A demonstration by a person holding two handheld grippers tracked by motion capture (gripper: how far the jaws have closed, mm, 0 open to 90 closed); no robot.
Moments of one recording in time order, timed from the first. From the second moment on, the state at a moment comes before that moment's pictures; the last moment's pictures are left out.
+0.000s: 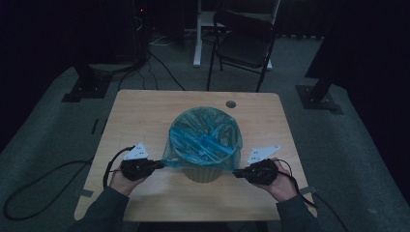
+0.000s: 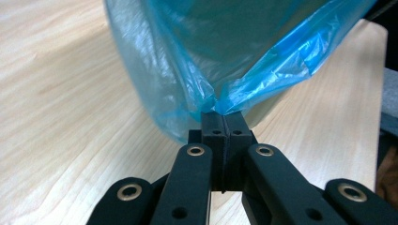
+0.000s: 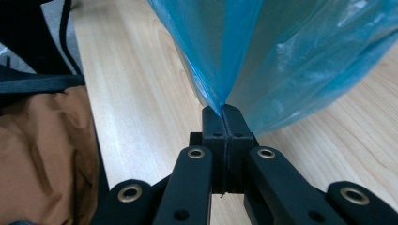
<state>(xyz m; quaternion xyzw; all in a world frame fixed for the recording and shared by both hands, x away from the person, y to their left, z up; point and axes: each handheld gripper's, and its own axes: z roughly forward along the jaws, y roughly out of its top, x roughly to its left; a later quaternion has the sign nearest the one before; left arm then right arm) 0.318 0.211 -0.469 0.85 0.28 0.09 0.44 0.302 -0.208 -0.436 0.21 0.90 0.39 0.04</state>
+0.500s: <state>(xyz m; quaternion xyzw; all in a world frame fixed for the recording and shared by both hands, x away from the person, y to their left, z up) 0.313 0.220 -0.465 0.84 0.24 0.05 0.48 0.308 -0.212 -0.443 0.24 0.90 0.36 0.05</state>
